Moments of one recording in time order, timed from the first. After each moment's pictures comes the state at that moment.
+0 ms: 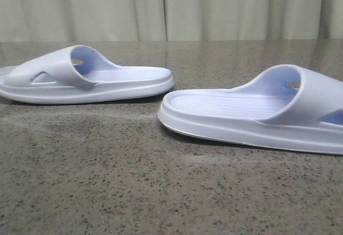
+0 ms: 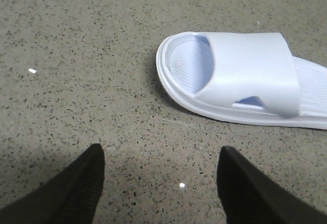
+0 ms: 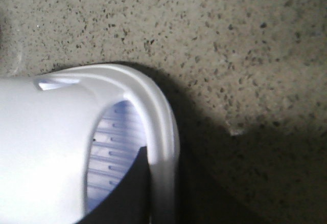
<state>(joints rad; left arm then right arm) -0.02 0.75 -0.51 -0.50 0.54 0.21 -0.36 1.22 -0.62 0.92 0.95 -0.71</state>
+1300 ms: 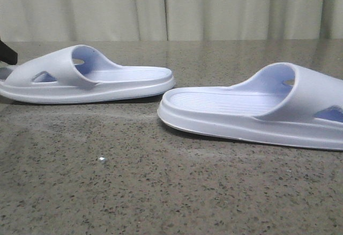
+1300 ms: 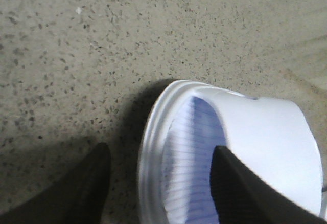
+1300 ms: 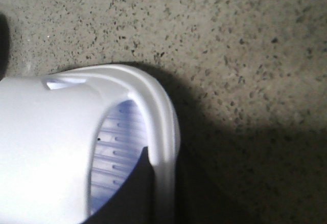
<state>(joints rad) 0.19 1.53 -0.82 -1.28 0.85 0.92 -0.36 1.22 -0.62 0.95 0.93 -0.72</state>
